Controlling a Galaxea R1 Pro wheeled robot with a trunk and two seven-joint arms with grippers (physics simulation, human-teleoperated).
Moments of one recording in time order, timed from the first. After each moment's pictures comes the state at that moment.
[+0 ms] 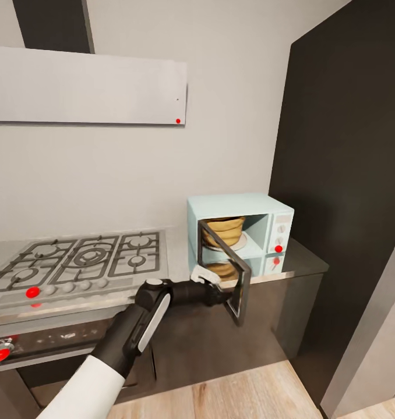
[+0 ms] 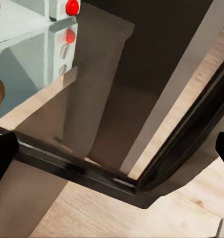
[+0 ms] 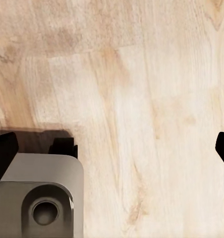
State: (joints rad) left arm -0.64 -0.13 -0.37 -1.17 0.14 0.65 -0.56; right arm -0.35 -0.11 -0.29 0.03 0.37 0.05 -0.04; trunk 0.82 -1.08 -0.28
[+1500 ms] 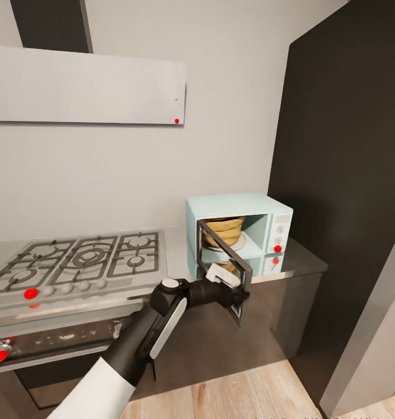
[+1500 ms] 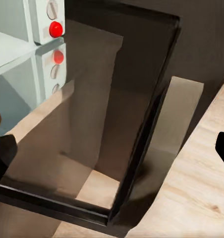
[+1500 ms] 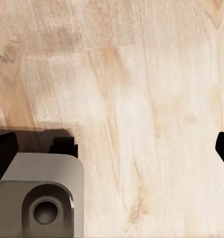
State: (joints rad) left arm -0.64 -0.17 -0.50 -1.24 0.16 0.64 -0.42; right arm -0.35 -0.11 -0.29 0.03 0.37 0.06 -0.04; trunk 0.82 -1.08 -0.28
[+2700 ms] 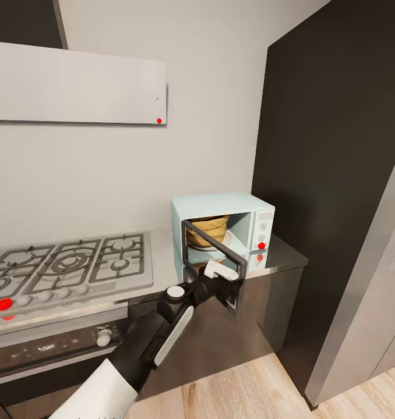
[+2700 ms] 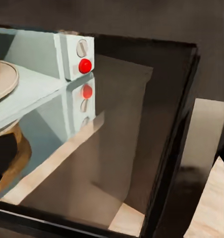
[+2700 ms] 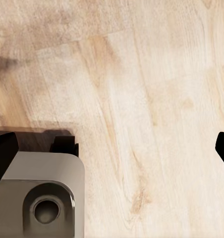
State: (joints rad) left arm -0.64 -0.17 -0.57 -1.19 0.21 0.43 -0.13; right arm -0.35 -0.11 -0.29 0.03 0.37 0.06 -0.04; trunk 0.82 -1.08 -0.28
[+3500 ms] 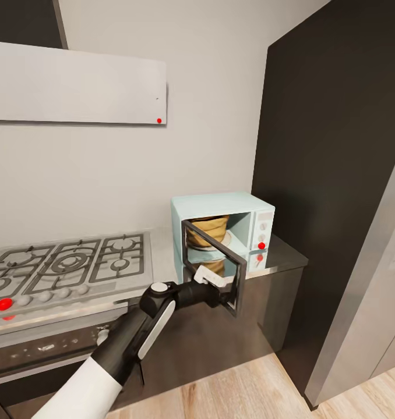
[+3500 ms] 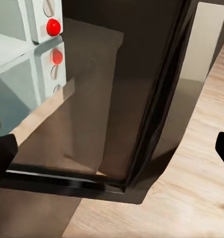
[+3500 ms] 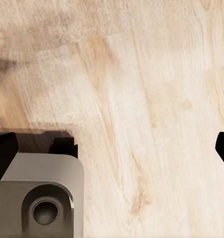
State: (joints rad) left arm -0.64 -0.09 -0.51 -1.20 0.20 0.55 -0.41; right arm -0.35 -0.11 -0.29 0.03 0.38 0.06 -0.04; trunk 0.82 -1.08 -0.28
